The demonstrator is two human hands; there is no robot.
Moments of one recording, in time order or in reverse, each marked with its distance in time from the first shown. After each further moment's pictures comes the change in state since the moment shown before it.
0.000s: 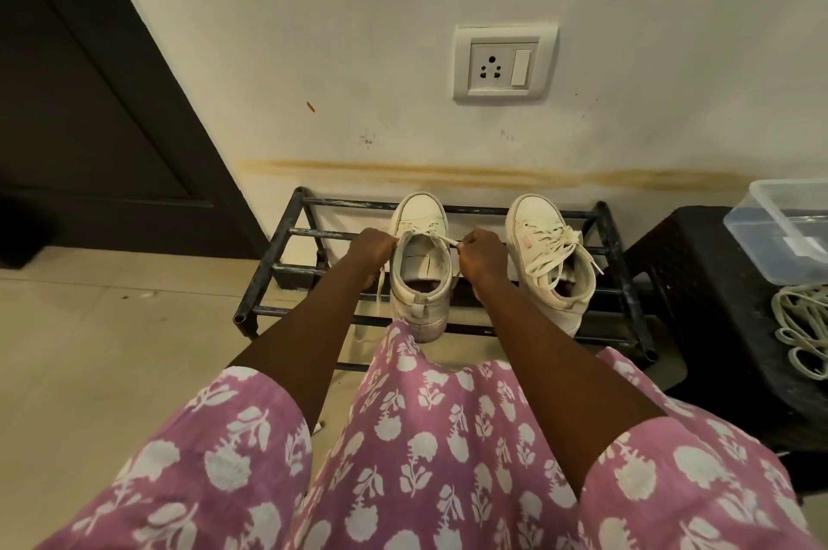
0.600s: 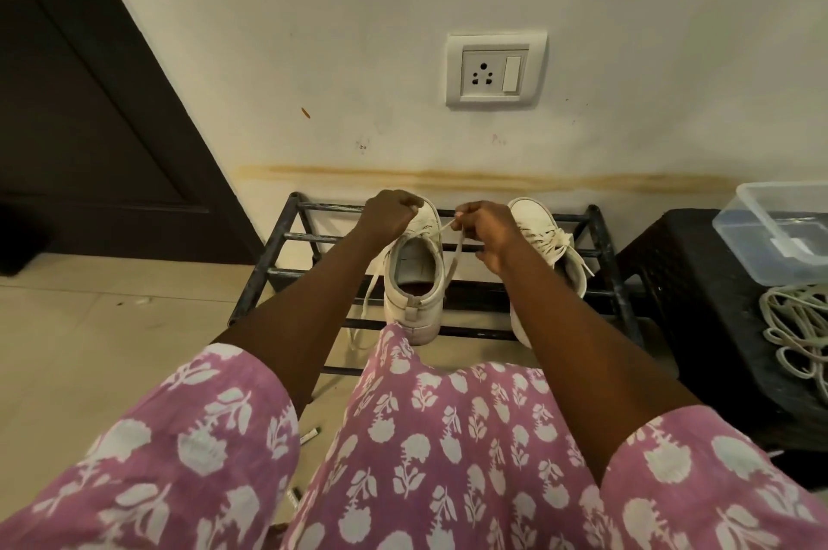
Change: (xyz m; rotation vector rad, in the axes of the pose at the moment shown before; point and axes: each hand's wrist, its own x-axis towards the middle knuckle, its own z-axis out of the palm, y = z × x) left_hand -0.016 0.054 0.003 0.346 0.043 0.428; right_hand 0.002 -0.026 -0.044 0.523 -0.230 0.001
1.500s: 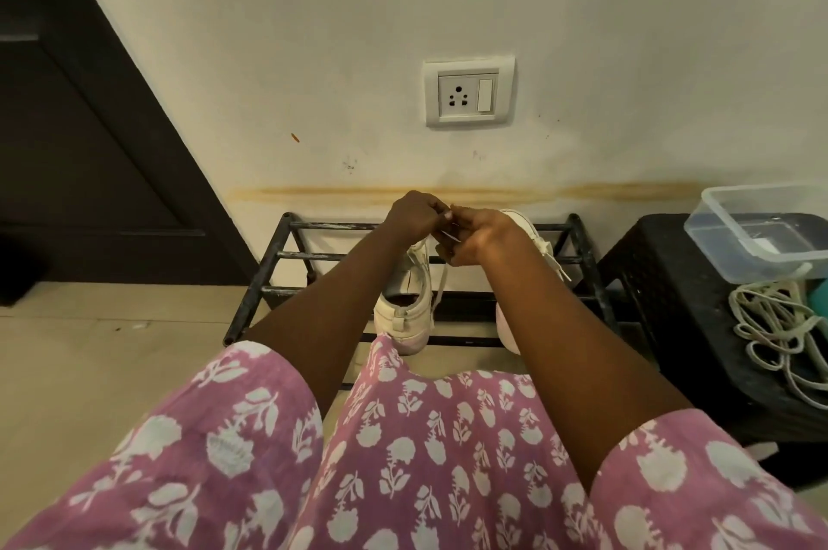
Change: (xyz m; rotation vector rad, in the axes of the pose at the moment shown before) left_hand -0.007 0.055 0.016 0.012 -0.130 0.081; right_hand -0.023 -0.036 -0.004 0.605 -0.053 0.444
